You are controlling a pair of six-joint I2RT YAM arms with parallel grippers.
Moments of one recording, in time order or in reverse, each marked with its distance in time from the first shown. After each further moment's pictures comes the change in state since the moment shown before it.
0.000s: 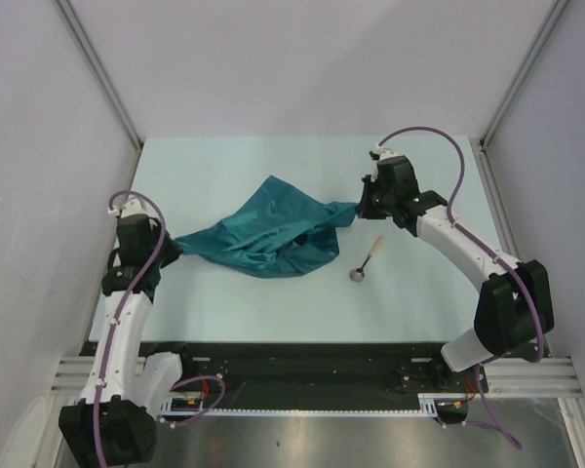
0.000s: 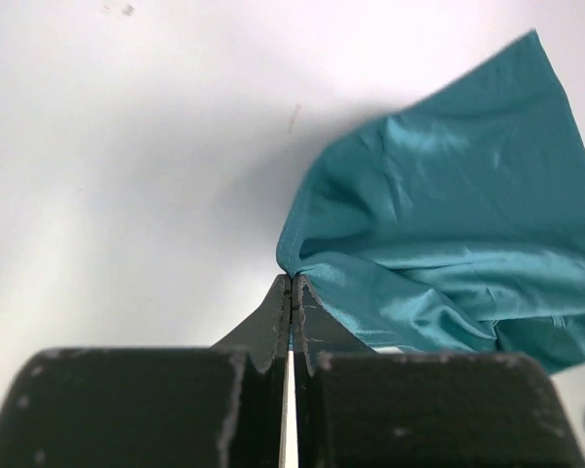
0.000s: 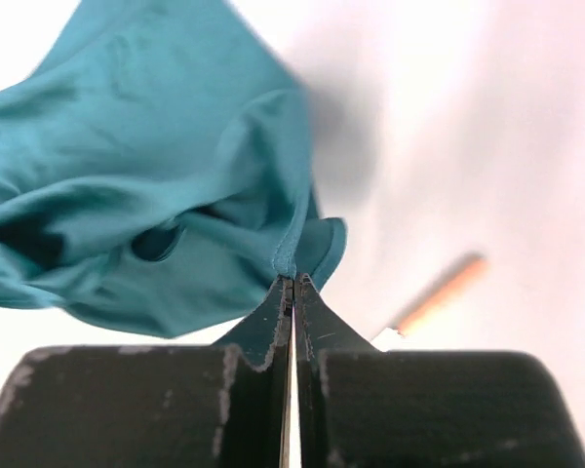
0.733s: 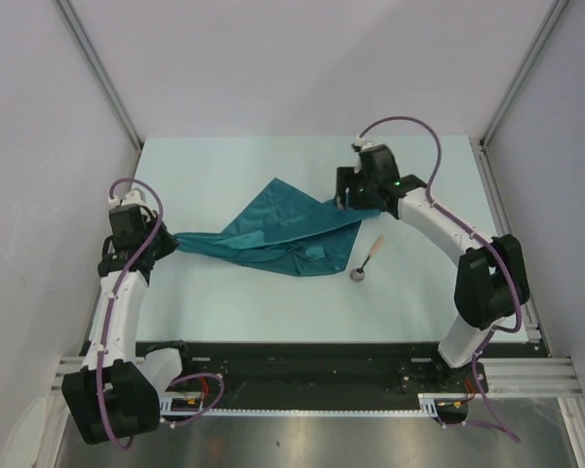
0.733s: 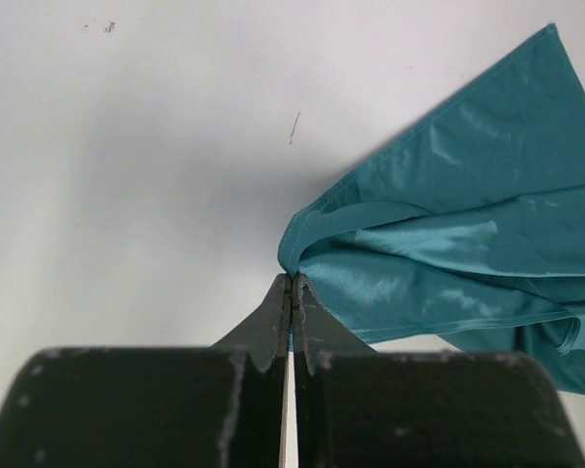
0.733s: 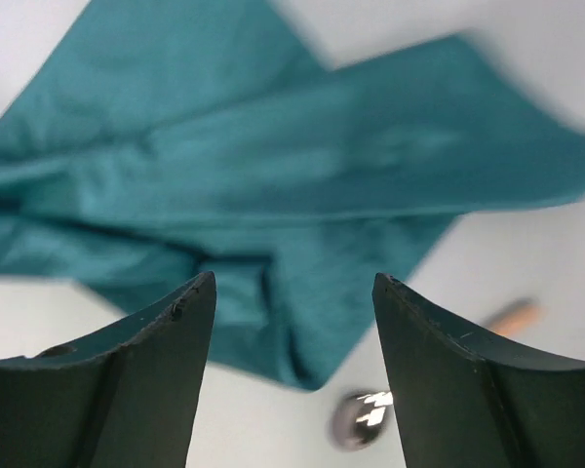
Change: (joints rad) left arm 0.121 0.163 0.064 0.045 0.146 0.119; right arm 0.002 0.172 0.193 -0.072 0.035 -0.033
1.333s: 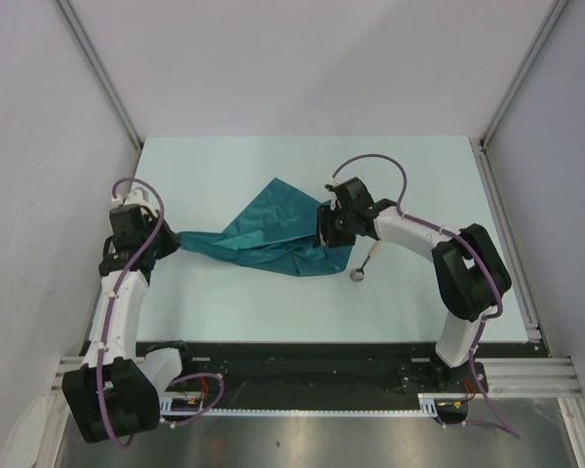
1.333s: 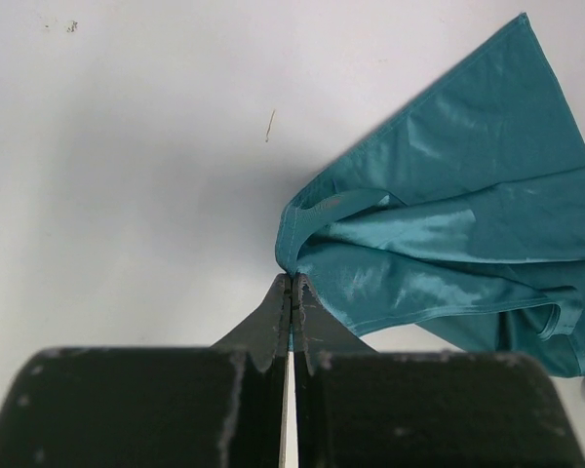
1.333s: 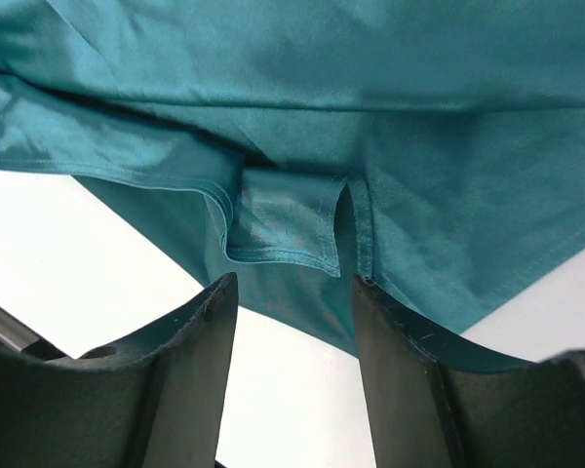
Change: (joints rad) left arm 0.001 0.006 -0.011 0.032 0.063 0.000; right arm 0.140 0.089 -0.166 0.075 -0.209 0.118
